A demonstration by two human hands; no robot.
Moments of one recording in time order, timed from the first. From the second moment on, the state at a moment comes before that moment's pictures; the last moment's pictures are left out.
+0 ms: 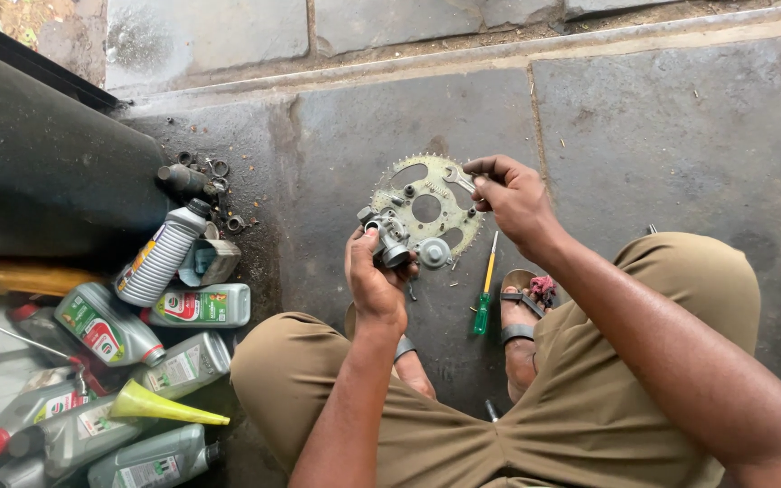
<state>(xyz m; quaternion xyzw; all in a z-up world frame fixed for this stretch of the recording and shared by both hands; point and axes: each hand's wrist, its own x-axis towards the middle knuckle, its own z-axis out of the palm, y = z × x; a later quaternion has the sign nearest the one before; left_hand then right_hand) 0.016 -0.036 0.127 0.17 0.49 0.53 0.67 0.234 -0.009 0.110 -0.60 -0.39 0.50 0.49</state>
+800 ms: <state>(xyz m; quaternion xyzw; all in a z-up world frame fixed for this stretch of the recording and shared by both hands) 0.005 -0.031 0.120 0.08 0.45 0.54 0.71 0.217 0.017 0.067 -0.67 -0.63 0.27 0.29</state>
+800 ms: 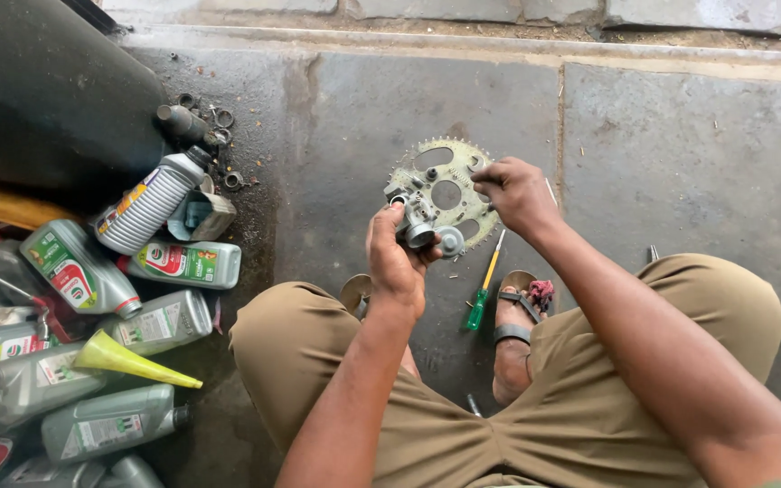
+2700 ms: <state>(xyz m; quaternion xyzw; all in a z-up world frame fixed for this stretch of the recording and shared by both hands) 0.023 -0.040 0.113 0.29 0.40 0.49 0.72 0.211 -0.046 0.162 -0.61 -0.62 0.37 0.33</state>
